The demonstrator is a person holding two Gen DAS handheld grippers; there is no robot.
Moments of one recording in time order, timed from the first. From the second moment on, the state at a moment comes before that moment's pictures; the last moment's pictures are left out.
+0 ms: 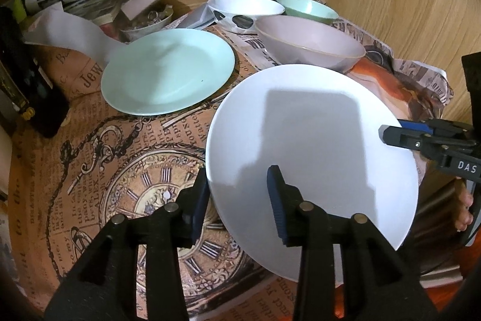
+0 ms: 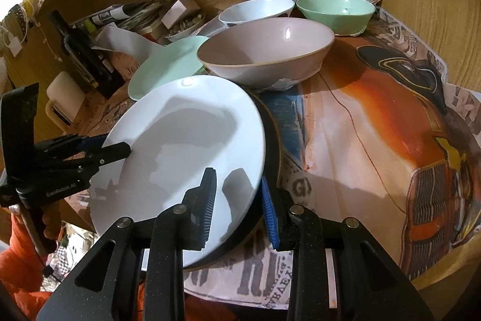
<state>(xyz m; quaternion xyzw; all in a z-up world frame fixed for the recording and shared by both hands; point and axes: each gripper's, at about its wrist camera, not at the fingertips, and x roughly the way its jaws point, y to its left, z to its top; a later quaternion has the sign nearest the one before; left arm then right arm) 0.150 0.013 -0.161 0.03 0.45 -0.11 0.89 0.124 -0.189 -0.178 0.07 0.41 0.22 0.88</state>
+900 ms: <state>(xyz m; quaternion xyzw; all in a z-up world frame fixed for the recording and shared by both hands) 0.141 0.017 -0.145 0.03 0.40 -0.09 0.91 0.114 -0.191 -0.170 0.02 0.37 0.17 0.91</state>
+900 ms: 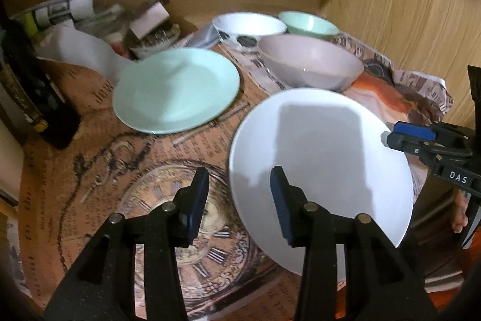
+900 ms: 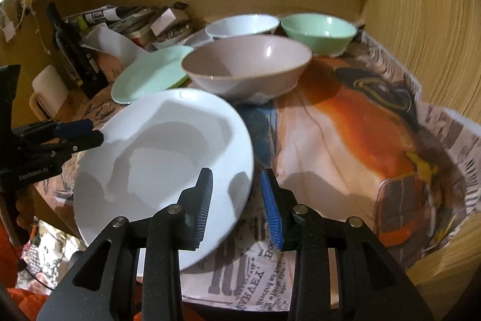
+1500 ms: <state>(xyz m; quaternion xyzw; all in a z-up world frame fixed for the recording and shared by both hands) 0.123 0.087 -0.072 0.00 0.26 -0.01 0.97 0.141 -0.149 -0.089 0.01 0.27 0.23 0.93</state>
